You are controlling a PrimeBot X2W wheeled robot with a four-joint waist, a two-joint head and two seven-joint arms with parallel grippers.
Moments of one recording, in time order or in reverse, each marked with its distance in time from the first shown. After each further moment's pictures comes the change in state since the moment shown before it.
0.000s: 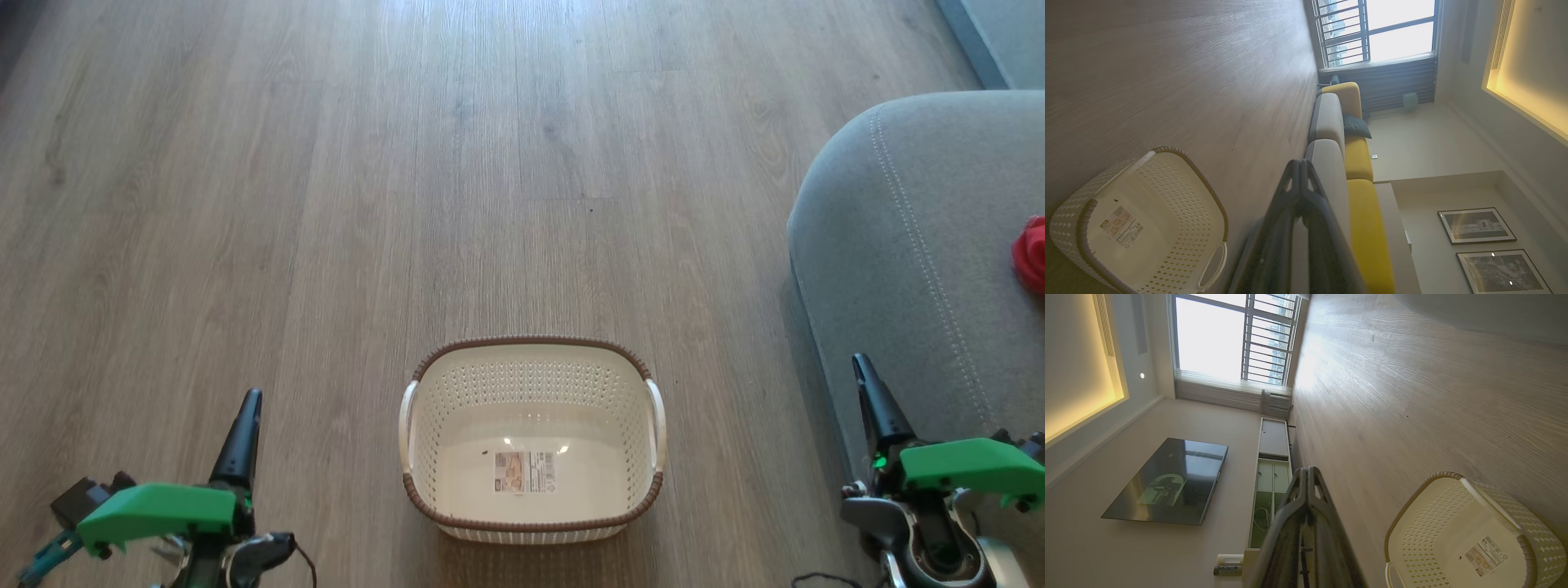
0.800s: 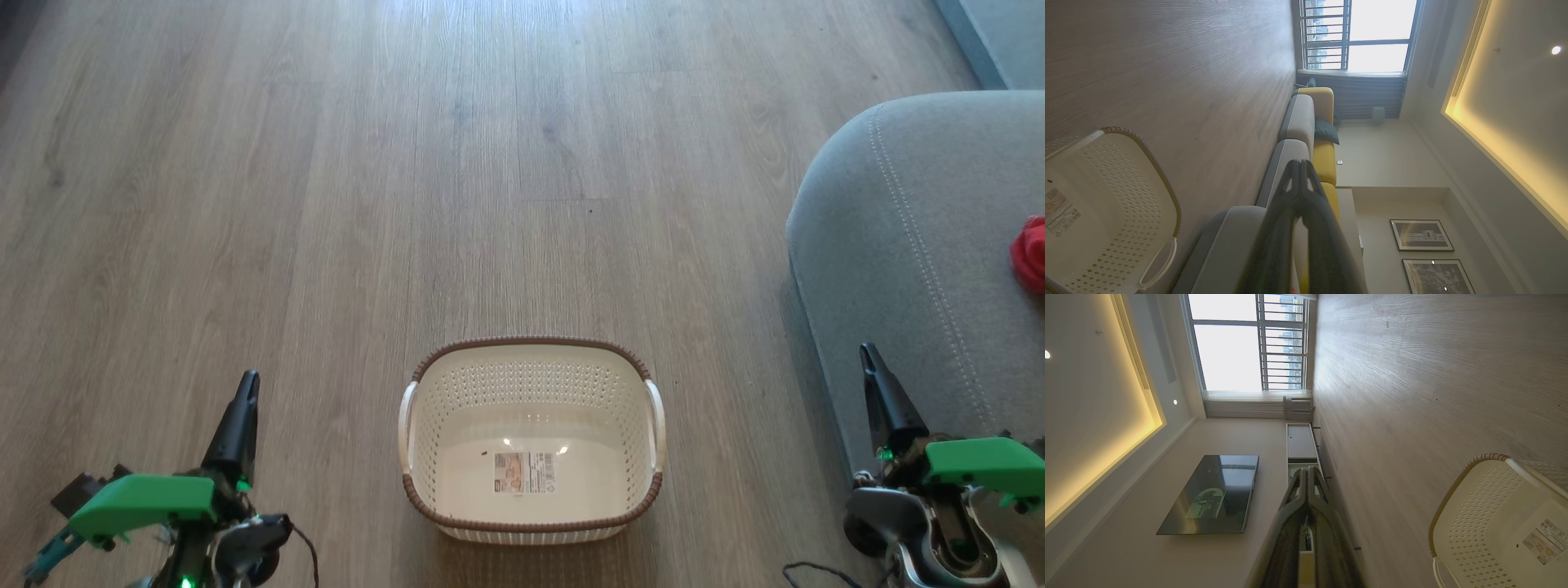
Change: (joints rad) left arm -0.020 0.000 0.006 -0.016 -0.198 0.000 0.044; right arm 0.000 0.003 -0.019 -0.030 0.189 0.000 0.044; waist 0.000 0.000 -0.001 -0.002
